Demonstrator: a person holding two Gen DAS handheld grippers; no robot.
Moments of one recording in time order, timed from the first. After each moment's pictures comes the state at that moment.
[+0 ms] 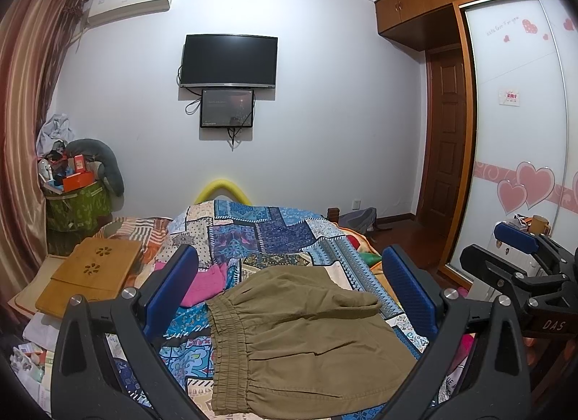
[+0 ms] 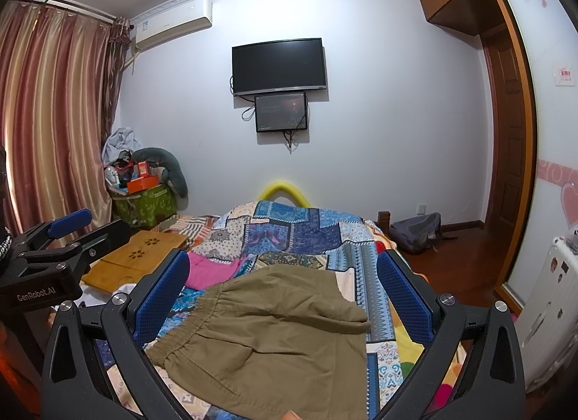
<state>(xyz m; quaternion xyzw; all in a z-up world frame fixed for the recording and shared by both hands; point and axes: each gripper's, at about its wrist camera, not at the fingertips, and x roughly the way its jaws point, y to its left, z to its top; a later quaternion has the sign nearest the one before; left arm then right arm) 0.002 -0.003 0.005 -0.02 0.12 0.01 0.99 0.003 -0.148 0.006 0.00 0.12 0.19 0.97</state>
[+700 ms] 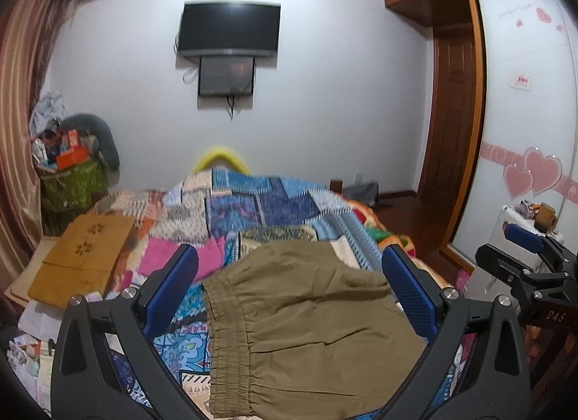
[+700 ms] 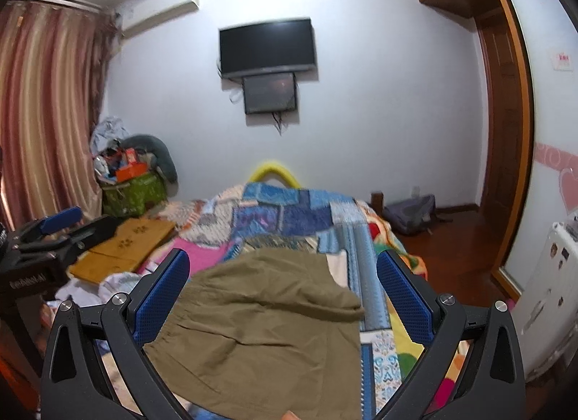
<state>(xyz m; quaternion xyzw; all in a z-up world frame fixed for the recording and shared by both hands) 0.060 0.019 -0.028 -0.03 0.19 0.00 0.98 0.039 -0.157 -0.021 0.00 0.17 0.17 0.97</state>
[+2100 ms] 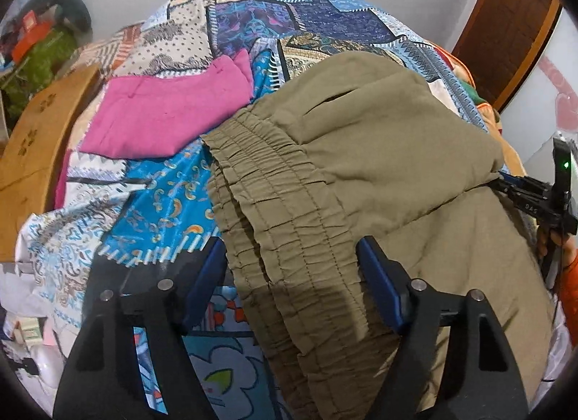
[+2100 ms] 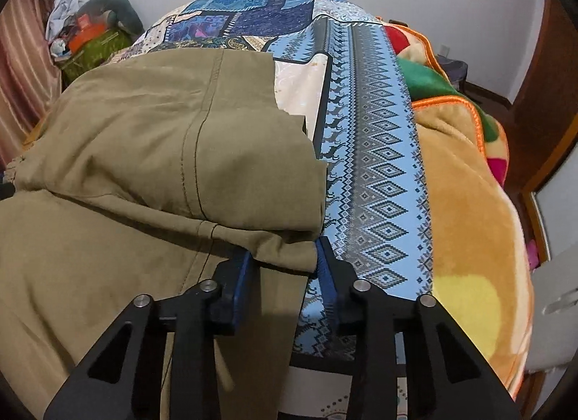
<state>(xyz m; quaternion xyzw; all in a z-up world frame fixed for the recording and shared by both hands) 0.257 0.133 -0.246 -0.05 0.50 -0.01 0.87 0.250 -0.192 -0.239 -0.06 0.46 0.18 0.86</state>
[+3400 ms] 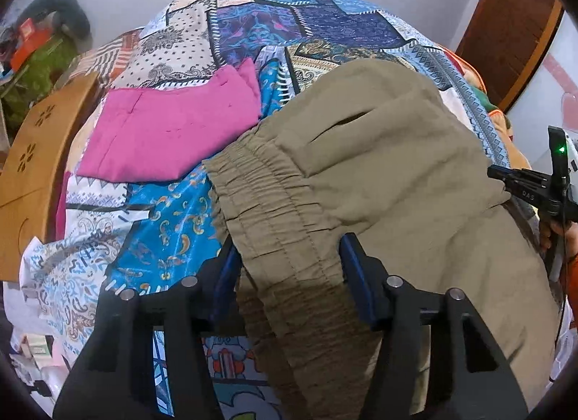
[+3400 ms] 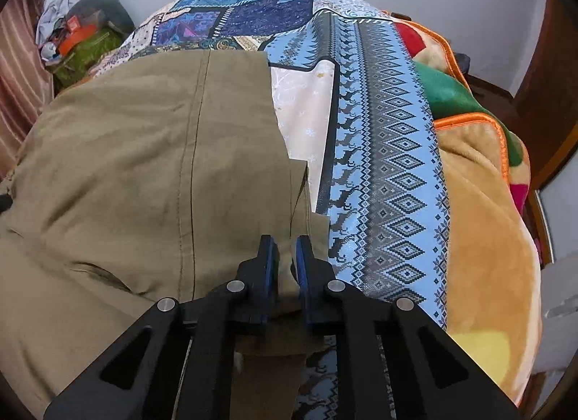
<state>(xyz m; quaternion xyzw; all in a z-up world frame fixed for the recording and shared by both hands) 0.287 0.145 -0.252 -0.04 0.49 -0.01 0.87 0.300 -0.172 -0.243 -0.07 0.48 0.17 0.85</state>
